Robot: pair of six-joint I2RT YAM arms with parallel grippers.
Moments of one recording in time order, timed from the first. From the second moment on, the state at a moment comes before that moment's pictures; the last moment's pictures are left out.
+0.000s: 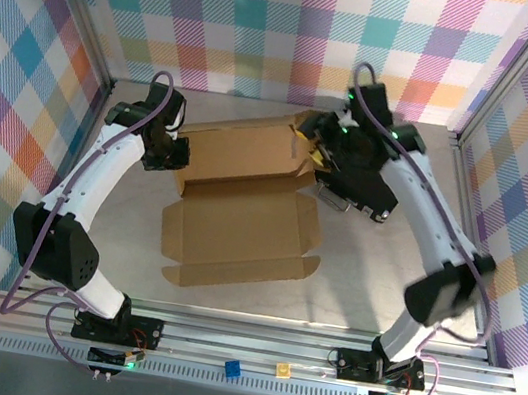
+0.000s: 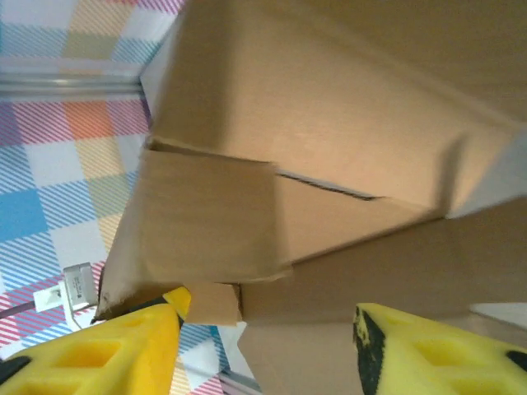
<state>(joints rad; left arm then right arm) -0.20 1.54 1.52 -1.13 -0.01 -0.39 0.44 1.63 1.76 -0.89 -0.35 1.06</state>
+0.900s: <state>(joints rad) -0.20 1.55 1.57 -1.16 0.01 -0.39 0.41 1.64 1.43 -0.64 -0.27 1.07</state>
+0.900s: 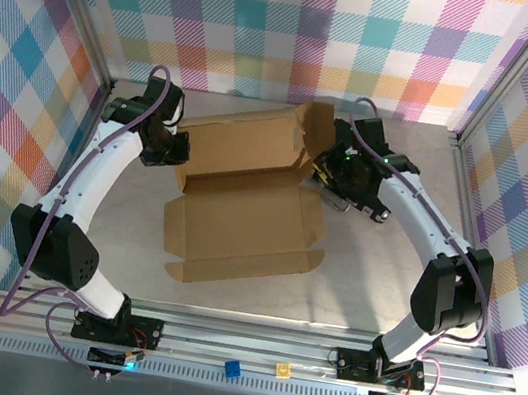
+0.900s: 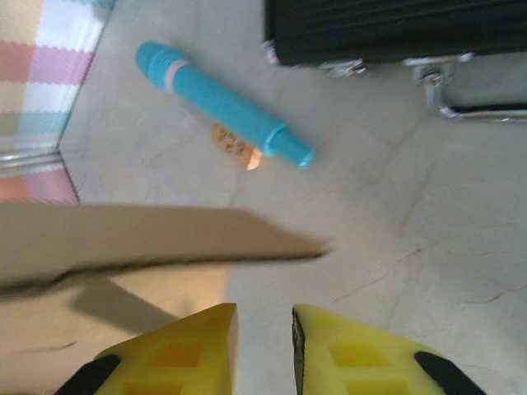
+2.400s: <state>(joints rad) -0.17 1.58 1.63 -1.16 0.04 -0.40 0.30 1.49 1.70 -0.75 -0.36 0.59</state>
